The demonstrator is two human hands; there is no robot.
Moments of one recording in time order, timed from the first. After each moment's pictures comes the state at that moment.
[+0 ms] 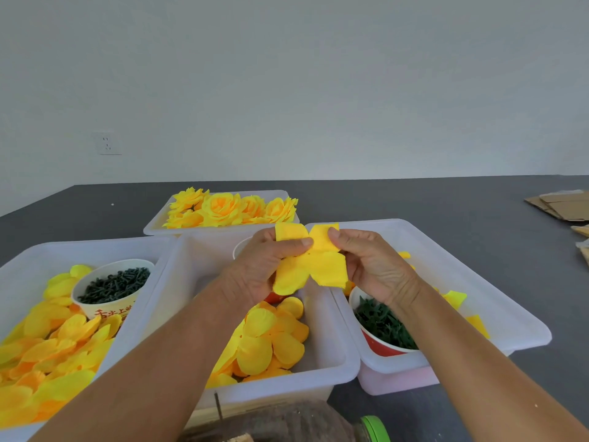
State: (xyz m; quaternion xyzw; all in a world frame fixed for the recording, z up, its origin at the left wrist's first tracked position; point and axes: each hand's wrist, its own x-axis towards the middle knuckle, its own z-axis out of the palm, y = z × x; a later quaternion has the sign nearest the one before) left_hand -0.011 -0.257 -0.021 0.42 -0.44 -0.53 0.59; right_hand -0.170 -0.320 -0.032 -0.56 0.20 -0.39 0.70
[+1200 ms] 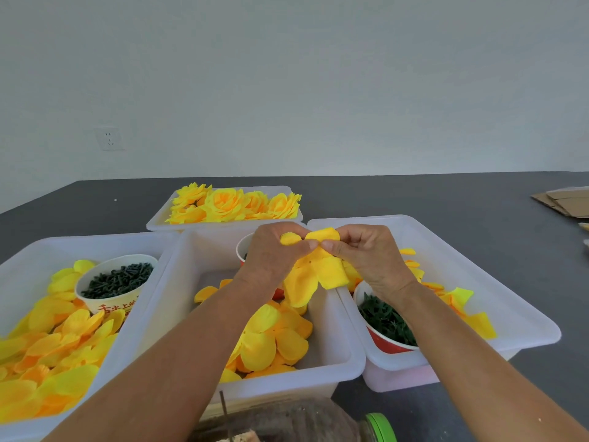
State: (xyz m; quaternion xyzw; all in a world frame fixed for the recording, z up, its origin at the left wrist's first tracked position) left_hand -0.019 -0.261 -0.028 0.59 -0.52 -0.26 0.56; right_hand -0.166 -0.314 -0.037 -0.71 0.28 -0.48 0.43
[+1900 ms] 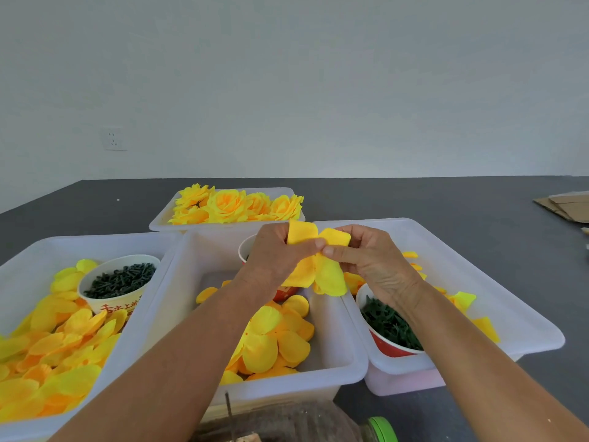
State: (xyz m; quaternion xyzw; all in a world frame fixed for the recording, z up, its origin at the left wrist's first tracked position) left_hand -0.019 -0.256 -0.023 0.54 -0.52 -0.32 0.58; right_hand -0.168 -0.314 -0.035 -0.65 0.30 -0.42 0.56
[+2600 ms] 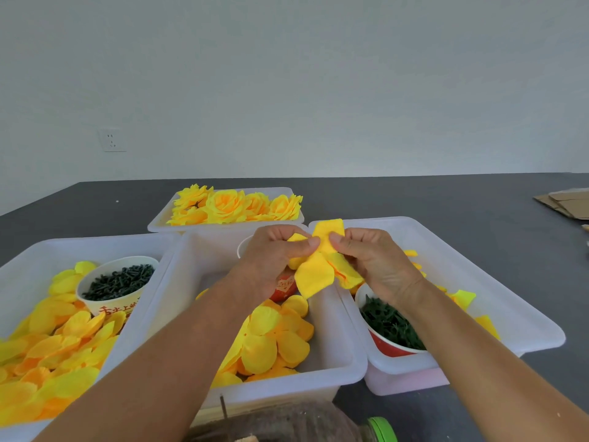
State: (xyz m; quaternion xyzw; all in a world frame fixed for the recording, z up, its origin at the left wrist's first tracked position) left_hand -0.013 -0.257 -0.021 0.47 -0.47 -0.46 0.58; right_hand -0.169 -0.313 -0.031 -0.63 0.27 -0.42 0.59
